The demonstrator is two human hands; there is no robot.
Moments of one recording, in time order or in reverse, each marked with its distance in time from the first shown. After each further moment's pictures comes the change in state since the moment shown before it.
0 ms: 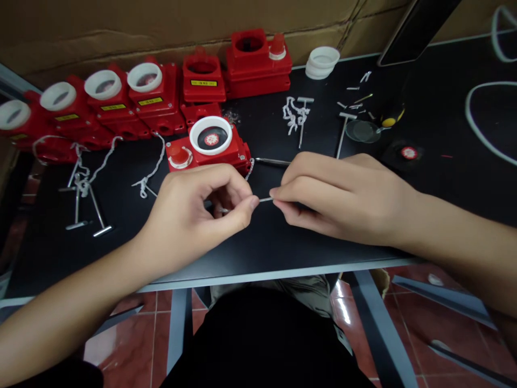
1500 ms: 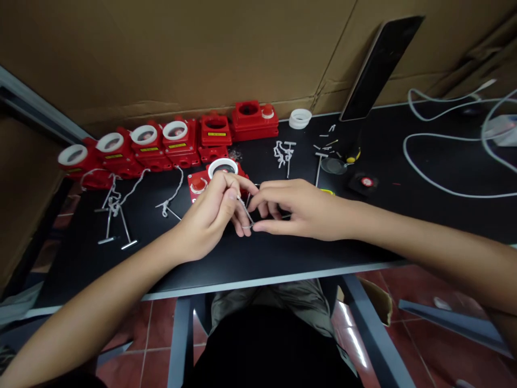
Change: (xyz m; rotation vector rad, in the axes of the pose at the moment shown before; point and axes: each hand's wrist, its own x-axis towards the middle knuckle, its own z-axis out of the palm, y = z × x) left_hand 0.007 -0.031 0.001 -0.409 -0.077 0.120; right_hand 0.027 0.010 0.014 0.759 -0.189 0.252
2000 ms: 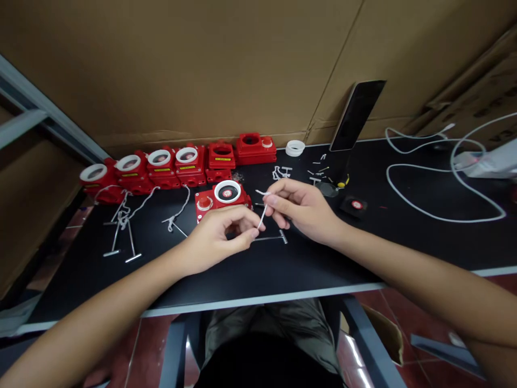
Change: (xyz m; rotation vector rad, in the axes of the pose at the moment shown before) left_hand 0.002 0.006 -0.002 0.083 -0.089 -0.043; right_hand 0.012 0.009 0.016 0.733 0.419 0.176
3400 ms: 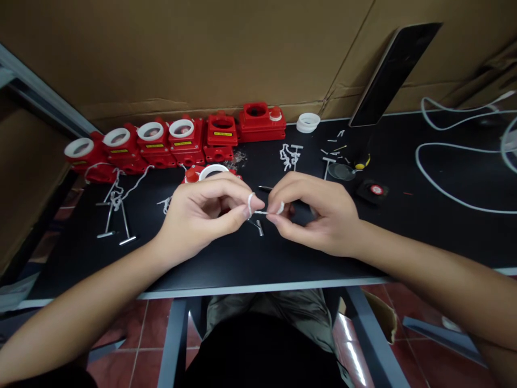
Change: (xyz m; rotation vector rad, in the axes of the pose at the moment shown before) left_hand -0.001 0.016 0.000 0.036 0.266 0.204; right_hand -0.022 -0.012 0.002 -0.651 -0.089 -0.586
